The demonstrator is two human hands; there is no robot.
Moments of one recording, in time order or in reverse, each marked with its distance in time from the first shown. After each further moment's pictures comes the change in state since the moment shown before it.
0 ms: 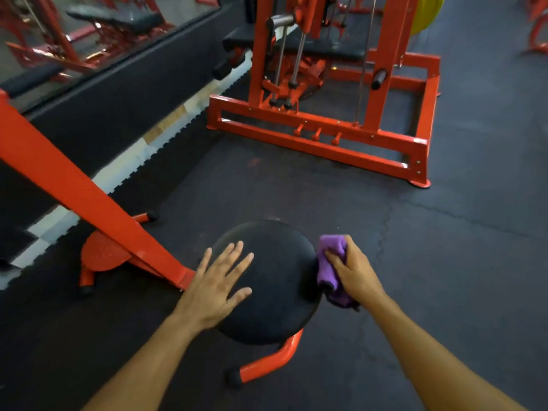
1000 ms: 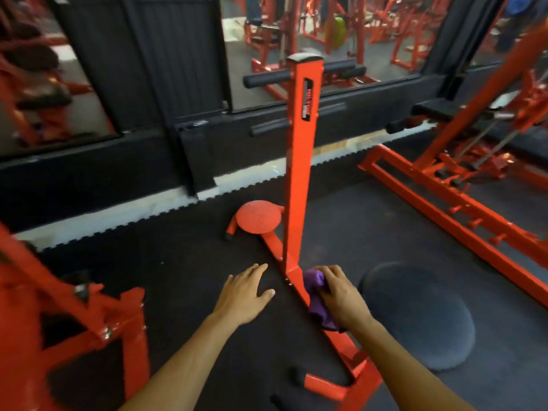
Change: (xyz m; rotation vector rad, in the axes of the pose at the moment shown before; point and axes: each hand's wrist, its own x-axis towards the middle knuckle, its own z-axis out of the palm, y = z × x) left_hand -0.333 -0.060 -0.148 -0.402 0.066 -0.967; right_hand -0.169 -0.244 0.255 -0.461 -0.602 -0.576
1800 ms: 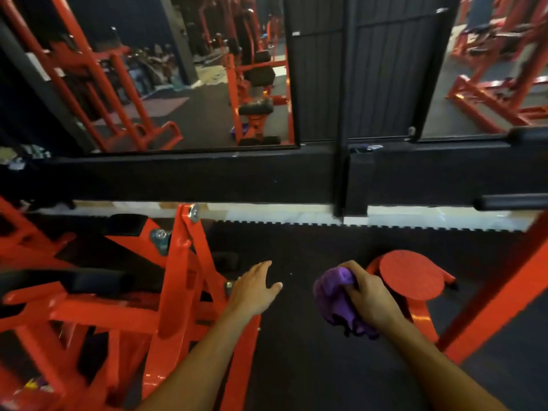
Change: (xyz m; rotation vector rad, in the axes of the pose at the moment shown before) left_hand 0.020 -0.269 -0.172 -0.099 0.324 -0.708; right_hand 0.262 -0.261 0.116 0.215 -0.357 -0.480
